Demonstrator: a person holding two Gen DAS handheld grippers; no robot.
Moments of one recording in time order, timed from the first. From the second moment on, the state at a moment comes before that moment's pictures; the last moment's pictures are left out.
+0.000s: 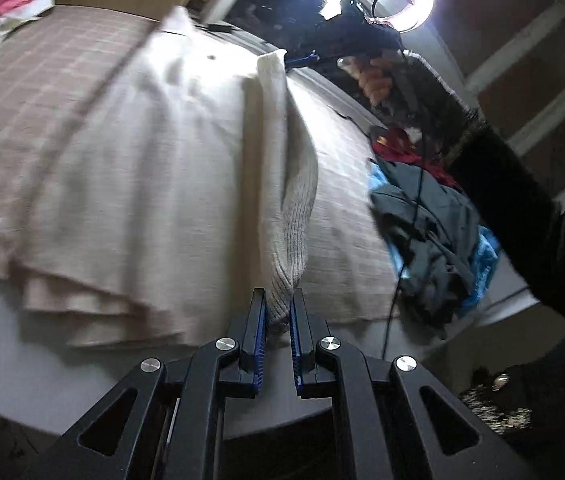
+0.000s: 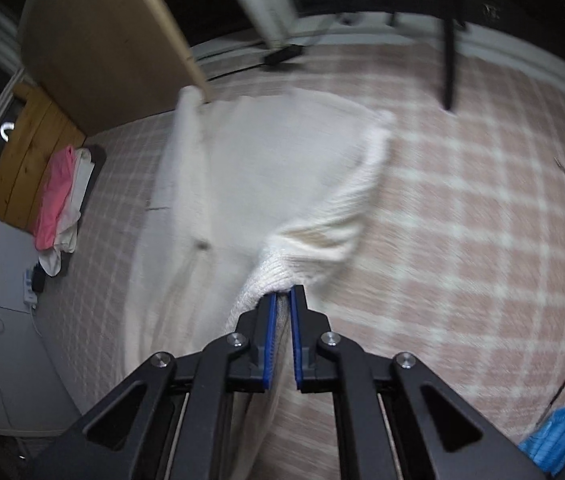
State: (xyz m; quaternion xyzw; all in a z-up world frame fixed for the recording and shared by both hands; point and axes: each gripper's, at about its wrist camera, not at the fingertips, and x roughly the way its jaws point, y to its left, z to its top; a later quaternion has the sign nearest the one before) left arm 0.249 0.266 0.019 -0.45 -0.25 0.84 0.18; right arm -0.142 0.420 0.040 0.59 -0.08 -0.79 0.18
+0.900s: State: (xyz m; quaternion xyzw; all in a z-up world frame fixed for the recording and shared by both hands) left arm 0.217 0.258 0.048 -0.49 -0.12 0.84 0.17; right arm -0.147 0.342 0.015 0.57 0.09 -0.79 0.19
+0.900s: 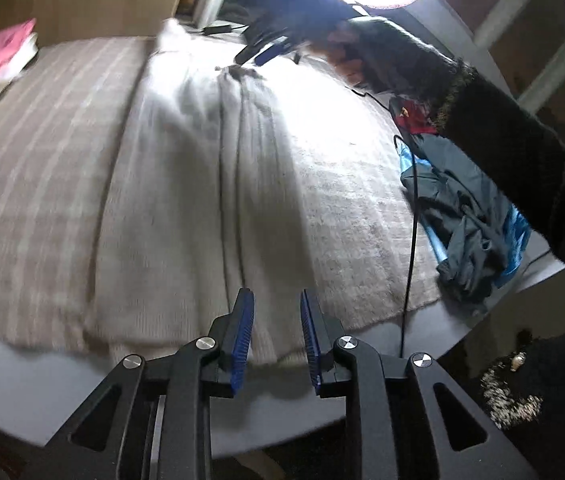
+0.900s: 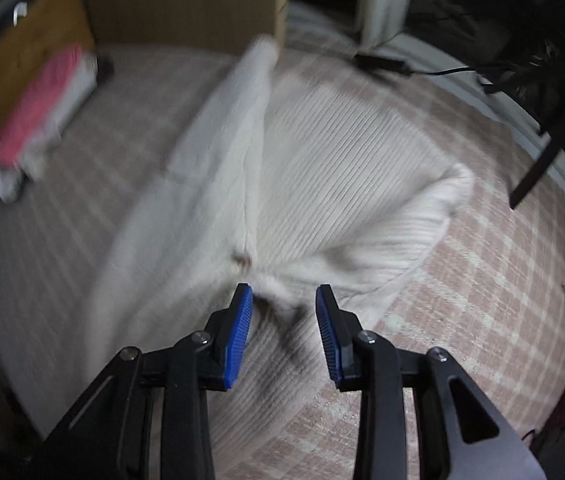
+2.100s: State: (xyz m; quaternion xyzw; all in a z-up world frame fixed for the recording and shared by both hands) left arm 0.218 0.304 0.010 -0.49 0.14 0.86 0.06; right arm -0.171 0.305 -0.013 0.60 0.05 -0.74 0.30
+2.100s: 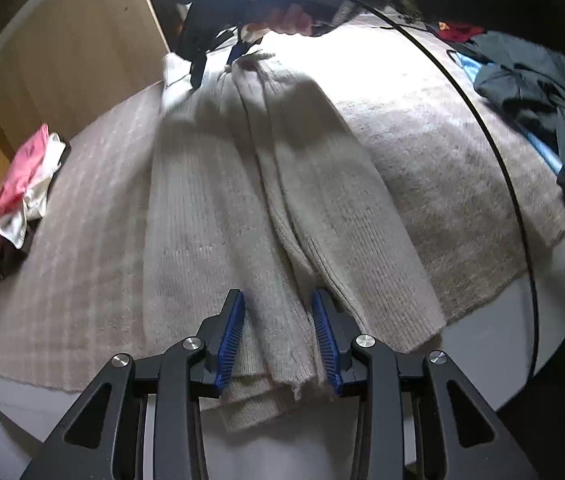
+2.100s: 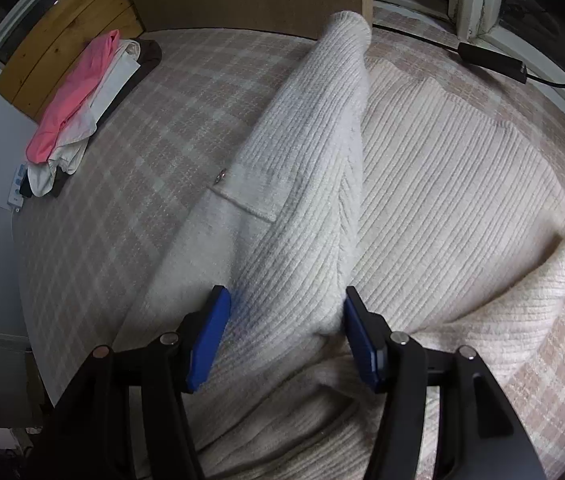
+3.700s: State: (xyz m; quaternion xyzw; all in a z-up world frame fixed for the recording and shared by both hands) left arm 0.210 0.287 0.004 -0.51 0.17 0.83 0.10; right arm -0.166 0.318 0.007 0.57 -0.01 -0.76 0.31
